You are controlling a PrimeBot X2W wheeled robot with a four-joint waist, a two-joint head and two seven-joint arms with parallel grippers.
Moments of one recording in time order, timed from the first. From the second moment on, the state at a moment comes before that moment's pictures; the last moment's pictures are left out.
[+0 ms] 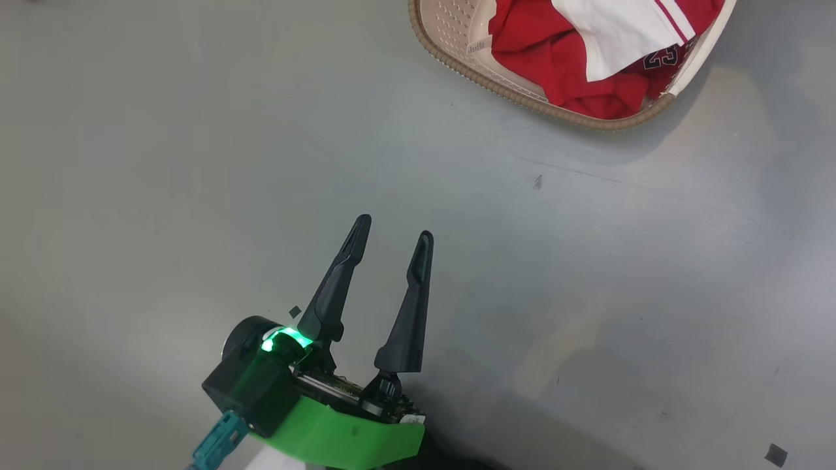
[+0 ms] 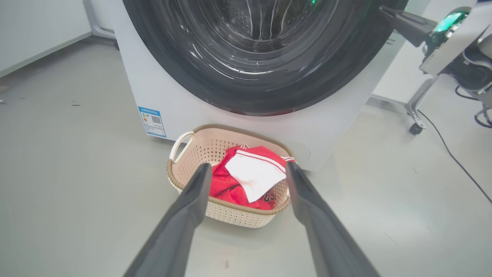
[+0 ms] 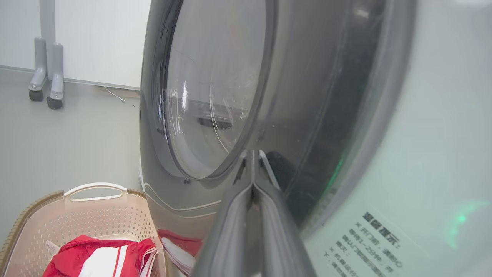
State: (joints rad) left arm -0.16 0.03 -0.59 -0.27 -0.55 0.12 -0.25; right arm -1.27 -0.88 0.74 0.12 0.43 0.13 -0.07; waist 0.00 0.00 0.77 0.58
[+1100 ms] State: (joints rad) left arm -0.25 0.03 -0.56 -0.20 -0.55 0.12 -0.25; right arm -1.18 -0.81 0.83 0.37 0.37 0.14 -0.24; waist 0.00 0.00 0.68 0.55
